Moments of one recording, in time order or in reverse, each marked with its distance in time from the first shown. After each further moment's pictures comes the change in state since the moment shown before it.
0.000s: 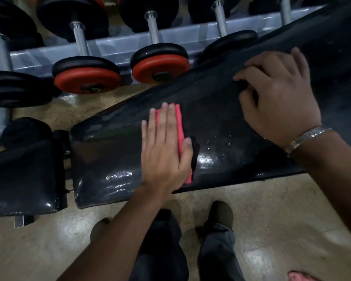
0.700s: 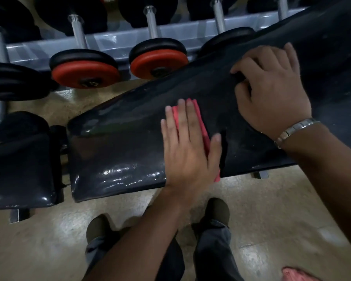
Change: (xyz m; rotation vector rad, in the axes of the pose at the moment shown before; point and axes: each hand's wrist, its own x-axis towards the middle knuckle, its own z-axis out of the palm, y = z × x) left_hand -0.016 0.057 0.013 -0.062 0.026 -0.031; right_hand -0.001 -0.003 0.004 -0.006 -0.003 0.002
